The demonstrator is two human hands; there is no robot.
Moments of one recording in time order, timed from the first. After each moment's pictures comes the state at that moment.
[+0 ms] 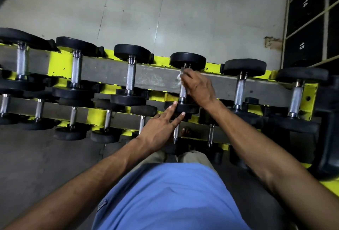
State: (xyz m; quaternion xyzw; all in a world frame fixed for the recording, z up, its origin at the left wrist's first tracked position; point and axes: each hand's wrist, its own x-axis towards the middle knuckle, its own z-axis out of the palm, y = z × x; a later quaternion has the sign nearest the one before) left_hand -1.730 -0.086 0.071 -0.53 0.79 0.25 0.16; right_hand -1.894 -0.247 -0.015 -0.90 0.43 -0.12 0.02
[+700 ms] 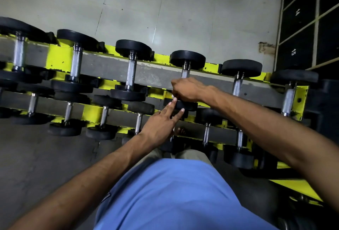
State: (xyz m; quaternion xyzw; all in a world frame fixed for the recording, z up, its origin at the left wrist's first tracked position) left_hand -1.733 -0.080 0.062 -0.55 0.78 0.26 0.13; right_hand -1.855 -0.251 0.038 -0.94 0.26 0.20 0.12
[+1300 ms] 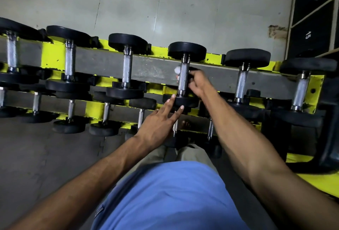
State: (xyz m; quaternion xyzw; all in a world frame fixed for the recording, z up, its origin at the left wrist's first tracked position) left_hand -1.732 -0.075 0.052 -0.55 0.79 0.24 0.13; right_hand -1.872 -0.263 -0.023 -0.17 0.59 -0.26 0.74
